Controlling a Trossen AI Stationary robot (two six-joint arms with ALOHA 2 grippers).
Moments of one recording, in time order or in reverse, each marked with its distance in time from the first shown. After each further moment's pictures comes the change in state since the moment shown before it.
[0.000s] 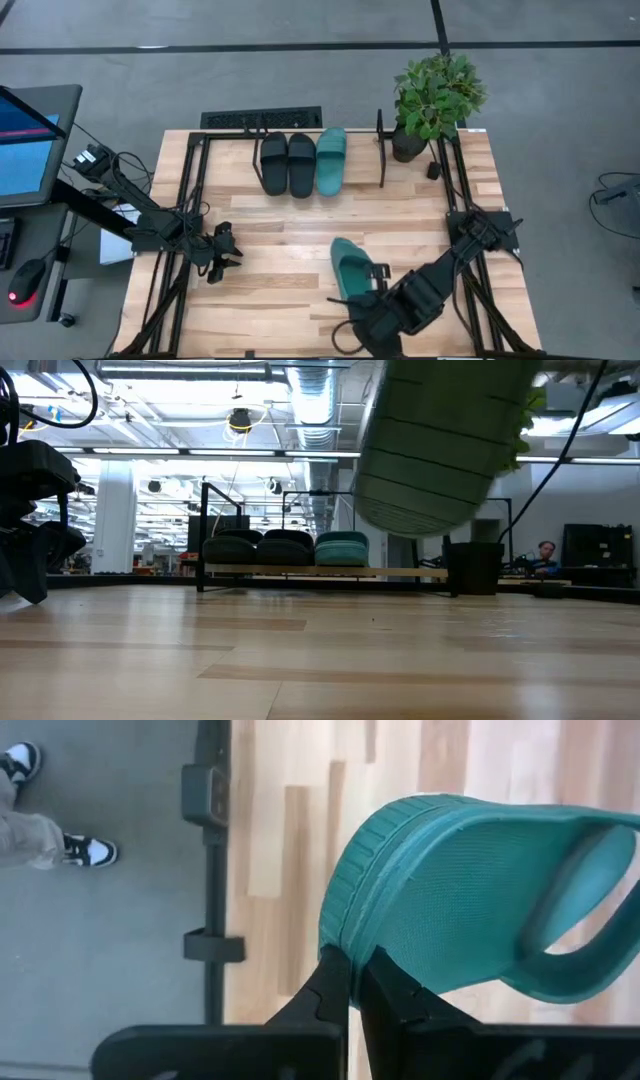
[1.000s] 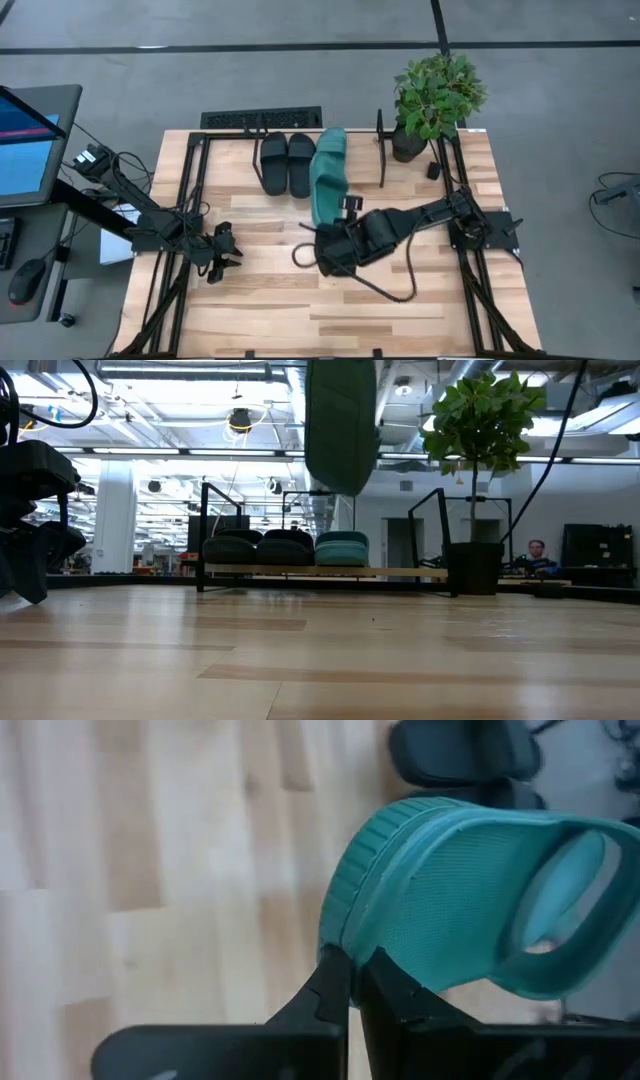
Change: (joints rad) left arm 0.000 0.000 0.000 0.000 0.000 0.000; right arm -0.312 -0.009 -0.009 0.001 0.381 -0.259
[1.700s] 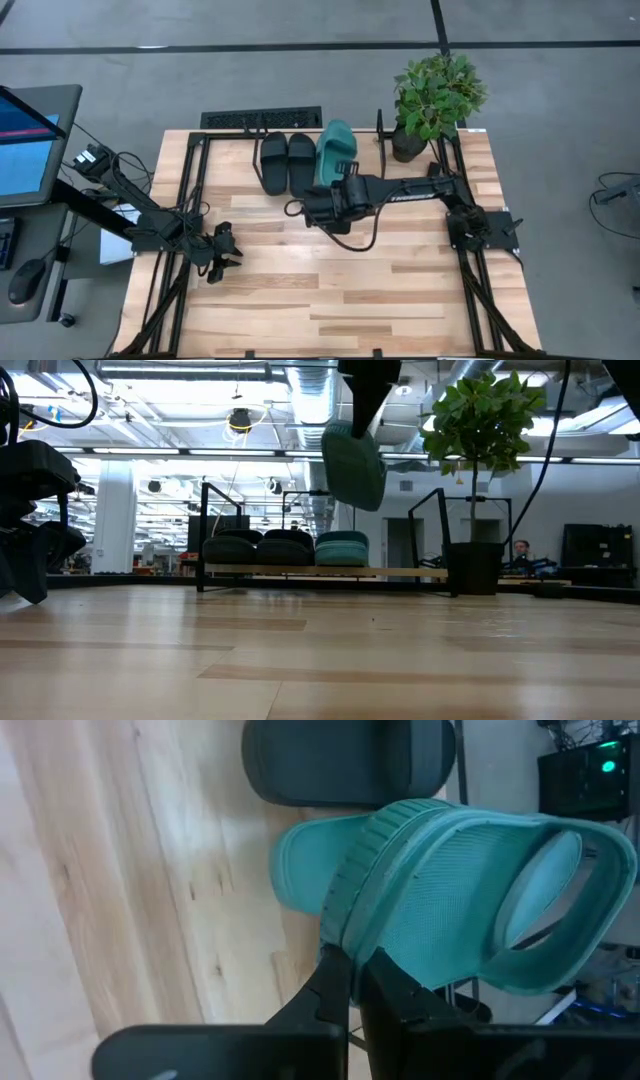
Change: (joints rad) left arm 0.000 0.000 0.000 0.000 0.000 0.000; right arm -0.233 0.000 -0.130 -0.001 0.092 -0.155
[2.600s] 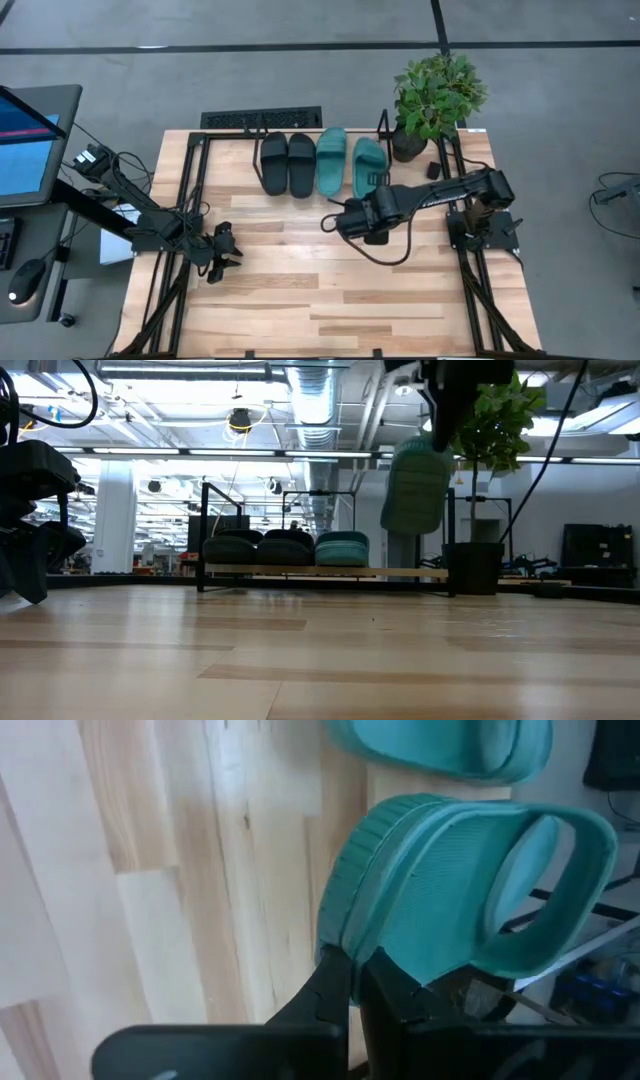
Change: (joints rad) left arm 0.000 0.000 0.000 0.000 0.000 0.000; right arm 0.060 -0.285 -0.479 0.001 -0.096 0.066
